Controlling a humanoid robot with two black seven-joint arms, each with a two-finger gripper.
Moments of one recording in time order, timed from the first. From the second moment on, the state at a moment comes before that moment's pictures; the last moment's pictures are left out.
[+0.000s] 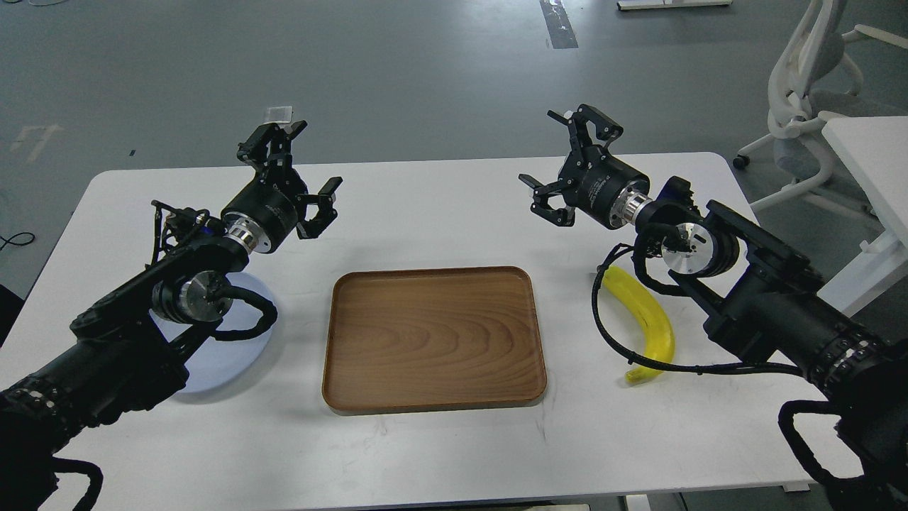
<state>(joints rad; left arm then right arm) -0.73 0.25 -0.63 -0.76 0.10 -0.25 -0.30 0.82 -0.20 0.68 0.75 -0.04 0.28 0.00</state>
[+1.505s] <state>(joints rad) -0.56 0.84 0.01 -0.94 1.24 0.49 -0.43 0.79 -0.23 0.69 0.76 -0.04 0.28 0.00</state>
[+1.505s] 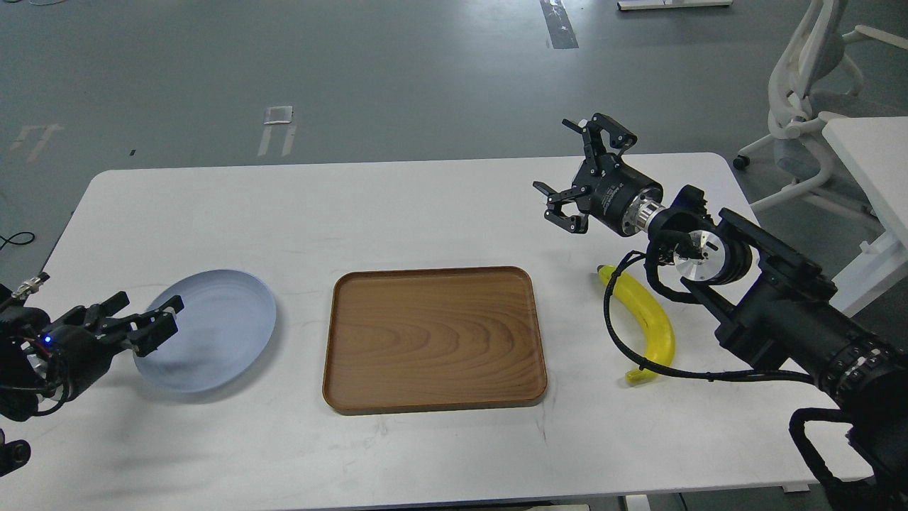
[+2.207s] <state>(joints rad) -0.50 0.83 0.01 -0.89 1.24 0.47 -0.43 0.78 -0.24 0.69 0.75 -0.04 0.28 0.00</state>
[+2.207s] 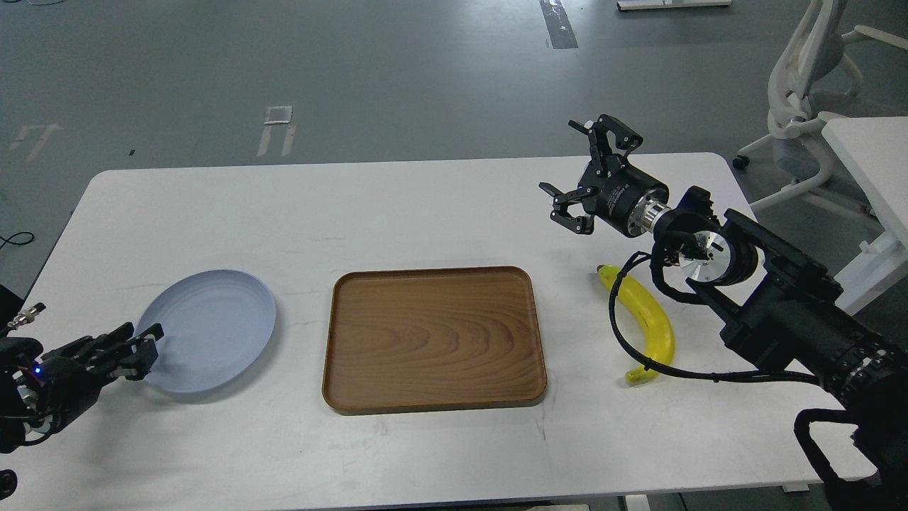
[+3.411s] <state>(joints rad) -0.74 0.63 0.02 -1.07 1.38 0.37 -0.49 0.86 -0.33 0.77 0.76 -0.03 0.23 0.00</state>
